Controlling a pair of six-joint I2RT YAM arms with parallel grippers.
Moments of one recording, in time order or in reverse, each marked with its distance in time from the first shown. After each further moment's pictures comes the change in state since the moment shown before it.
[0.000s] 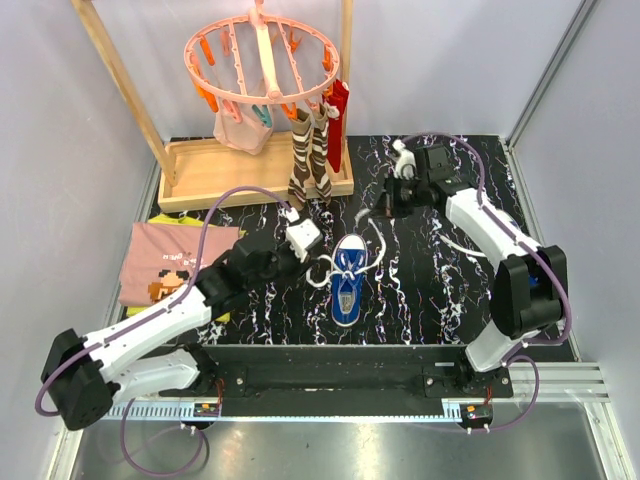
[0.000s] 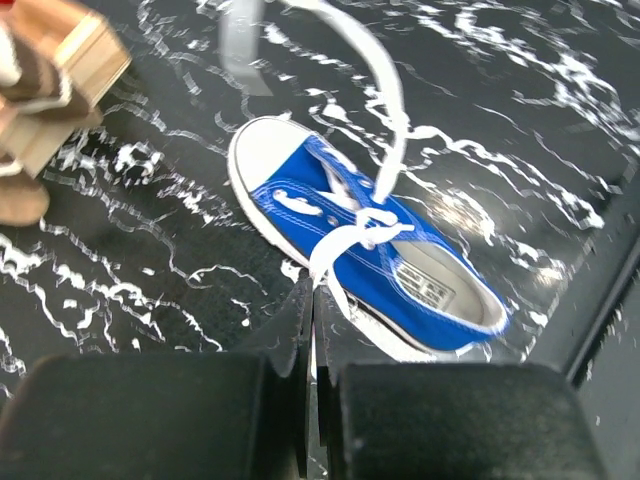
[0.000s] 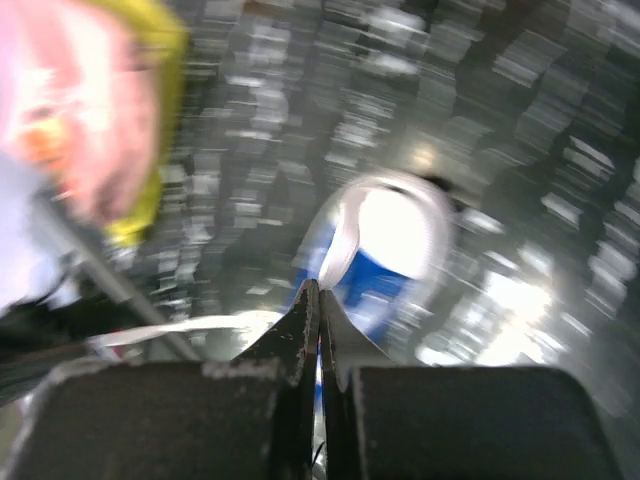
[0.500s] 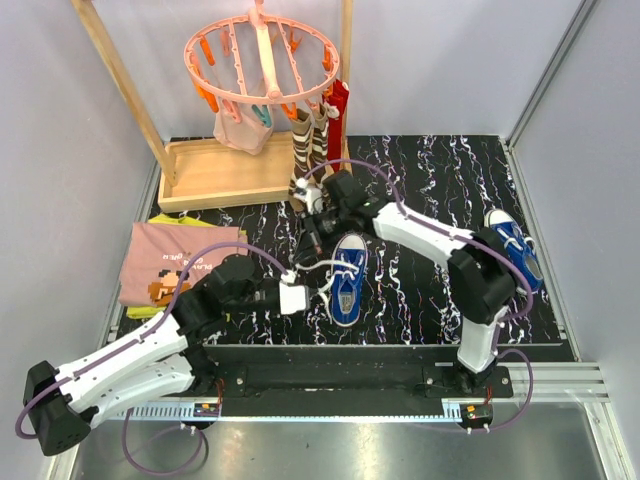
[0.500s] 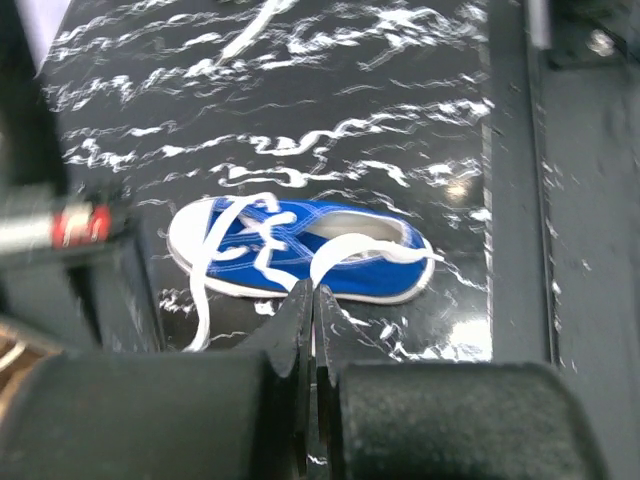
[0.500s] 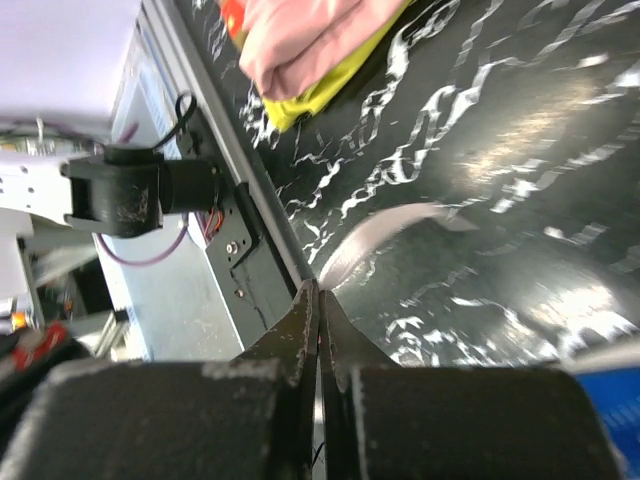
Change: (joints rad) left arm -0.046 -0.260 -0.147 -0.050 0.338 0.465; right arm 0.418 0.185 0.127 0.104 -0.215 0.062
